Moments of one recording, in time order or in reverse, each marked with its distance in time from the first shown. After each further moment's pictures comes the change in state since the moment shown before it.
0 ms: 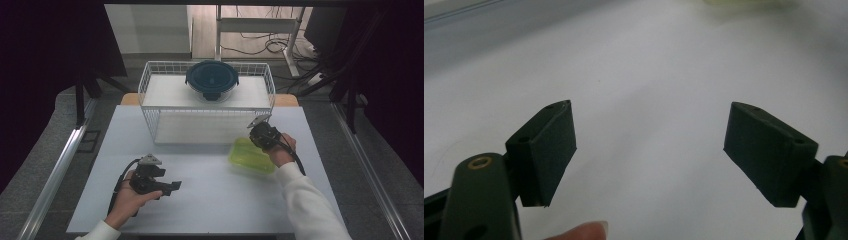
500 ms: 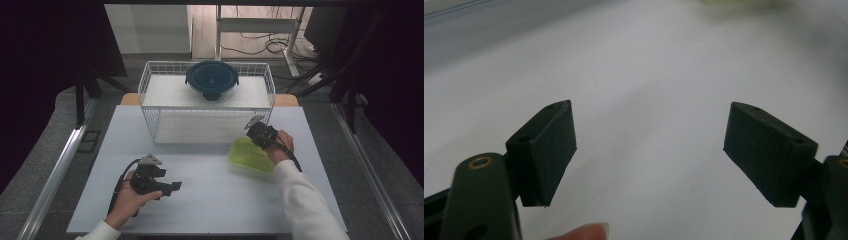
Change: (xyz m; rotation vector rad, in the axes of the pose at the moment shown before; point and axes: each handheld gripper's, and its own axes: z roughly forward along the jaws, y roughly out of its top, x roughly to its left) left arm 0.000 0.000 0.001 0.000 -0.015 -0.001; right arm -0.001 0.003 0.017 0.046 -0.068 -0.078
